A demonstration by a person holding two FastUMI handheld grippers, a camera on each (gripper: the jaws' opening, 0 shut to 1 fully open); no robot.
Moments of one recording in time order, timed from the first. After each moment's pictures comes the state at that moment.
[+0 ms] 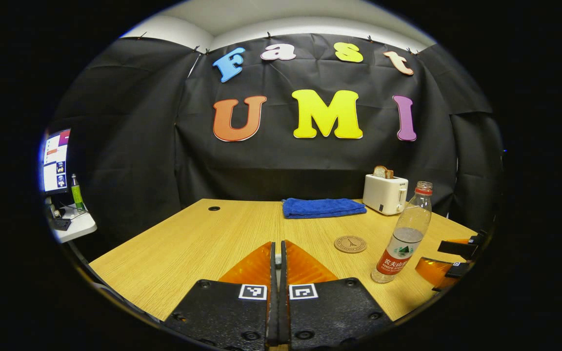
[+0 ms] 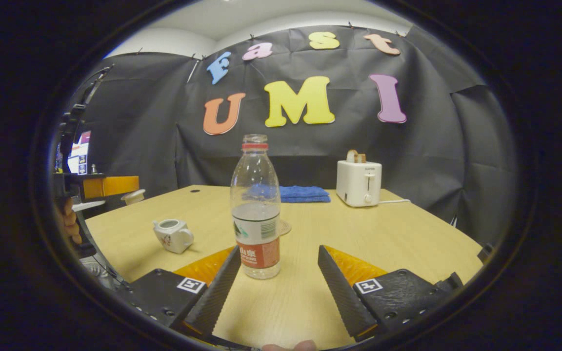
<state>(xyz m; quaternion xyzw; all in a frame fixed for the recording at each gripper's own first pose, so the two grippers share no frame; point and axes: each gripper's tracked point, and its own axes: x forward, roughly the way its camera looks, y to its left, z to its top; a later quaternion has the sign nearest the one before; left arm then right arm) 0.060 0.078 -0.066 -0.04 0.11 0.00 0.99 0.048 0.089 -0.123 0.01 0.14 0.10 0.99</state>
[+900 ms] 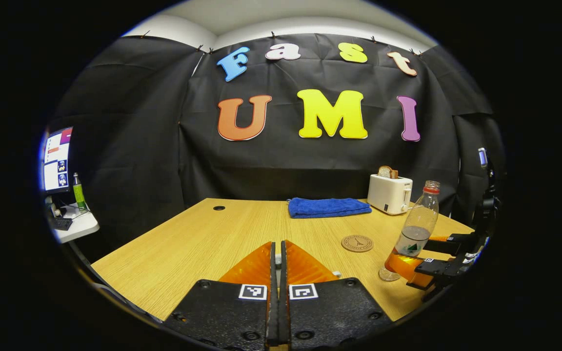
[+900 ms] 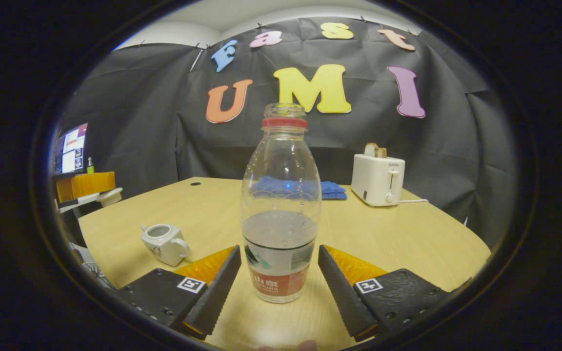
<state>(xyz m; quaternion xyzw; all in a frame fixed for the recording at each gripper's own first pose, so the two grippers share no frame) 0.062 0.097 -0.070 -0.04 0.11 0.01 0.99 0.110 0.126 -0.134 -0.01 0.16 0.10 0.98</state>
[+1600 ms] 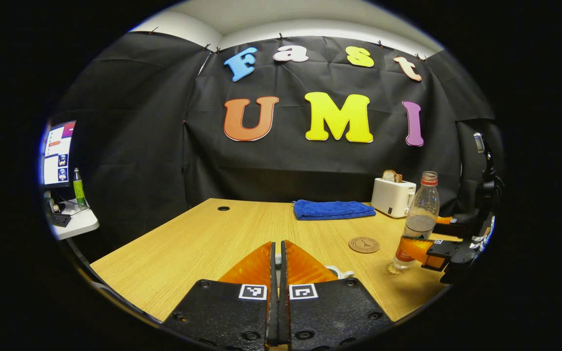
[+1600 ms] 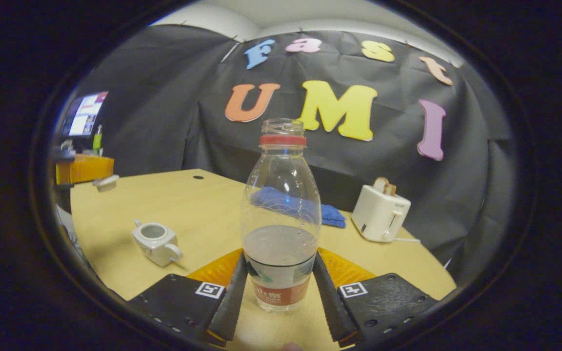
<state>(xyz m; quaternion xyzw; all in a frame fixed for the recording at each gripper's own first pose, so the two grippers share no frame) 0.061 0.123 -0.072 -0.05 0.10 0.01 0.99 0.139 0.133 -0.093 -0.18 0.12 0.11 0.97</state>
